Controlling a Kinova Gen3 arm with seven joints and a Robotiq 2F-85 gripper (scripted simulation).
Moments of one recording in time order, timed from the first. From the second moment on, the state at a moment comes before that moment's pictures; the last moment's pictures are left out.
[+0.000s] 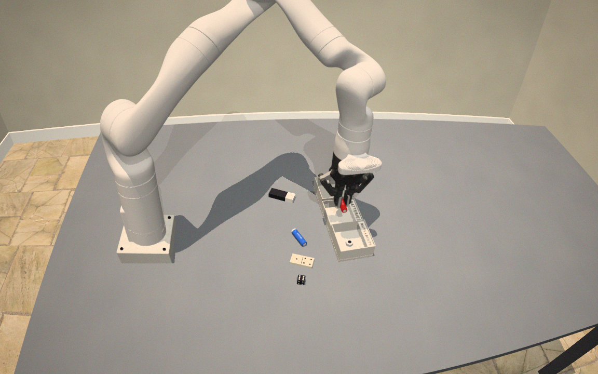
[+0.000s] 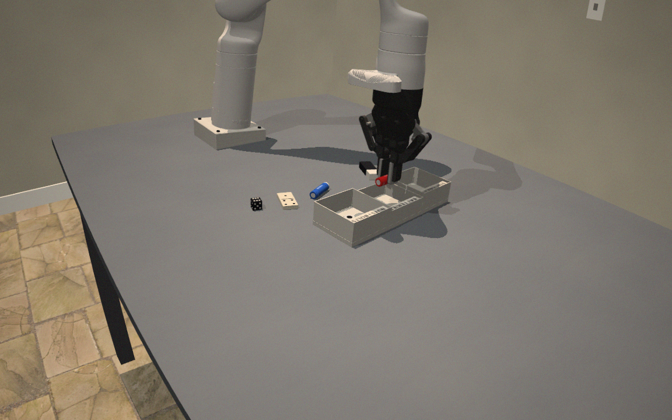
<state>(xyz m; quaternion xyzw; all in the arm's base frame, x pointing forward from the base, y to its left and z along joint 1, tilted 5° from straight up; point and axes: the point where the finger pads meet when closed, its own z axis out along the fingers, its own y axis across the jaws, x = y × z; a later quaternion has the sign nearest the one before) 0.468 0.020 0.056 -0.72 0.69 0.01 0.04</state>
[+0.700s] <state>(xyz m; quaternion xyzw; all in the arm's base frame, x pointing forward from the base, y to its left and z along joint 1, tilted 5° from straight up) 0.468 0.022 0.022 -0.72 0.69 0.01 0.04</state>
